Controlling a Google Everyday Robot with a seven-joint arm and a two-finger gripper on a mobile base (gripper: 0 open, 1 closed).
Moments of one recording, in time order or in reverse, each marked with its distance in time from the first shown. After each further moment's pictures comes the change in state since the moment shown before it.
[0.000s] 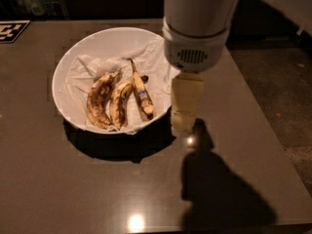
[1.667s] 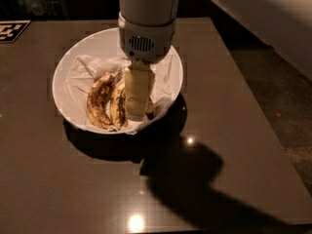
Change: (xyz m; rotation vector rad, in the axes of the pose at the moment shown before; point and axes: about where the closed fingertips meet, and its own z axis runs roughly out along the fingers) arm -0.079 -0.008 0.020 -0.178 -0.093 0.030
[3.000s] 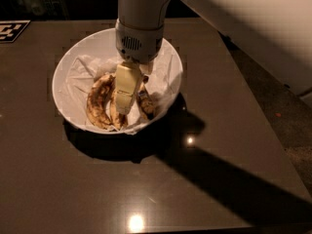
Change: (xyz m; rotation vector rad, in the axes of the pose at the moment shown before) arm -0.025 -0.029 0.042 -0.147 -0.015 0.123
